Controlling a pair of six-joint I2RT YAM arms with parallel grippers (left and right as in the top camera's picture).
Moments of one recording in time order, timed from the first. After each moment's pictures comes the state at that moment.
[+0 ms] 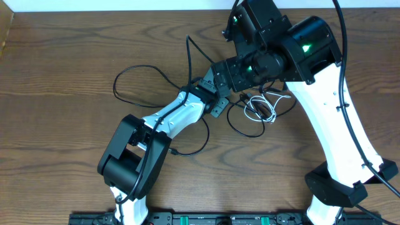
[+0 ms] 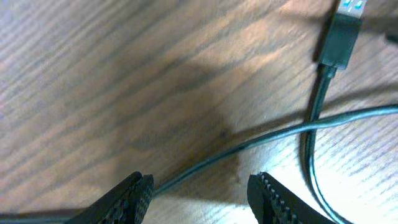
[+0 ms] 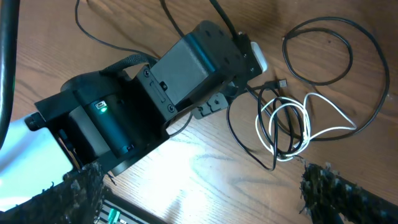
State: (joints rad) left arm -0.57 1.95 1.23 -0.37 -0.04 0.15; right arm 0.59 1.92 2.47 -1.70 -0.09 0.26
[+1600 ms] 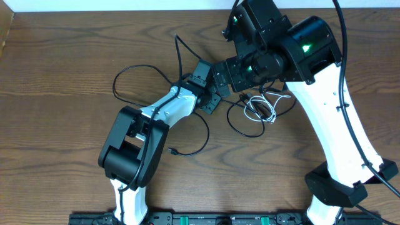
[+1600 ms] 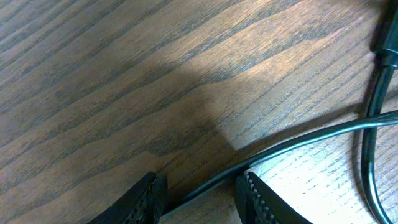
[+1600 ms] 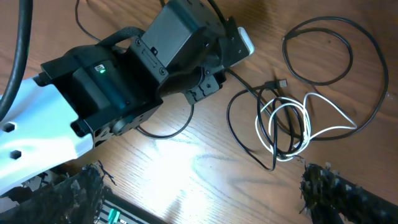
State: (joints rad) left arm -0.48 2.01 1.24 -0.36 0.07 0.17; right arm 0.59 1.92 2.47 -1.70 -0.09 0.26
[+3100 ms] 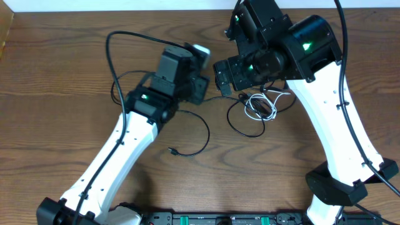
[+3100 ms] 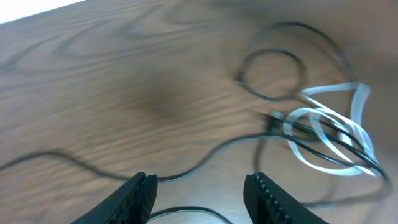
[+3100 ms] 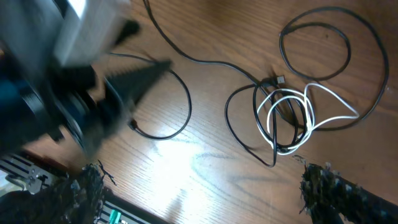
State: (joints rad) left arm -0.42 1.44 1.23 -0.57 0.06 -0.05; right arm 0.58 1.92 2.45 -1.69 -0.09 0.28
